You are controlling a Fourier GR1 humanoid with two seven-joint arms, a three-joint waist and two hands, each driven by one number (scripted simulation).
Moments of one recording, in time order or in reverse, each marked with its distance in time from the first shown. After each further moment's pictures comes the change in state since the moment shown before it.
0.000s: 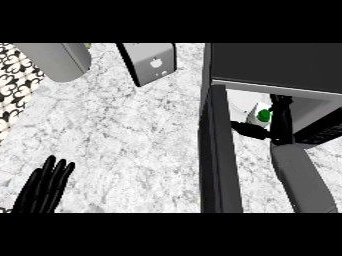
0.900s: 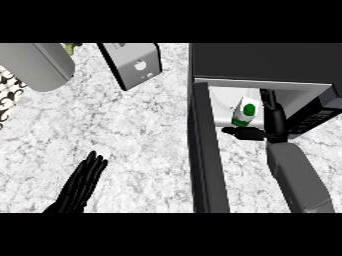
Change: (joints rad) left arm -0.064 -0.023 -0.089 0.123 -0.059 -0.010 0.010; right arm -0.058 0.007 -0.024 0.146 -0.133 0.270 0.056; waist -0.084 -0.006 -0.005
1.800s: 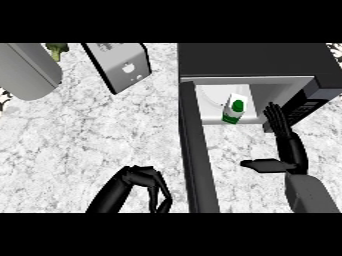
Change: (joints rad) left arm -0.300 -0.047 -0.116 0.317 -0.176 0.010 0.079; right arm 0.262 -0.045 0.026 -0.174 -0.070 0.249 0.112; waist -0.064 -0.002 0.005
